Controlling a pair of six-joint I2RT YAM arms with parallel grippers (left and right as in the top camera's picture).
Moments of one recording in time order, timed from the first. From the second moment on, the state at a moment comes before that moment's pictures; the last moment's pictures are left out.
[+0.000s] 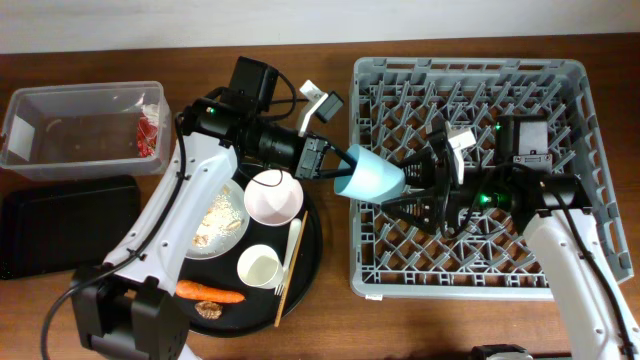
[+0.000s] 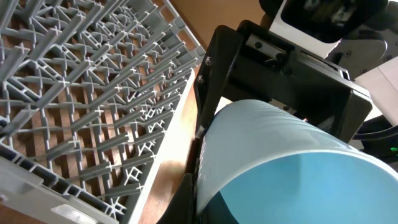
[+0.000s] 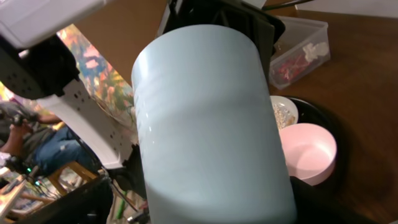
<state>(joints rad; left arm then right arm) -0.35 1.77 1.63 -1.00 1.18 0.15 0.01 1.32 1.08 -0.75 -1.40 -0.43</state>
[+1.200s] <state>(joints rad) -0.23 1.77 1.63 -1.02 0.92 0.06 0.01 1.32 1.08 -0.66 -1.09 -0.26</state>
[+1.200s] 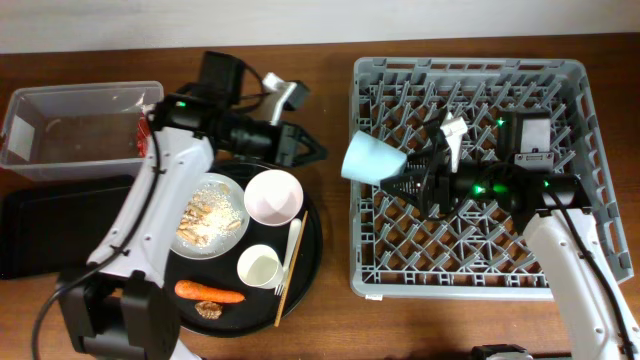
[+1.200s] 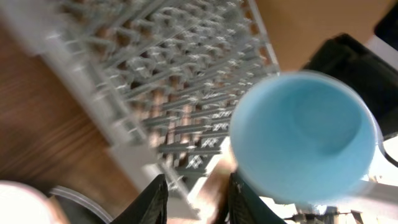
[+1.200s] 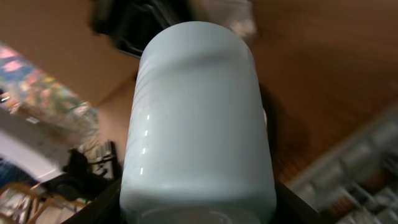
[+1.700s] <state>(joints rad) 0.00 1.77 1.63 -1.28 0.25 0.01 -0.45 1.32 1.40 -1.33 -0.10 0.01</state>
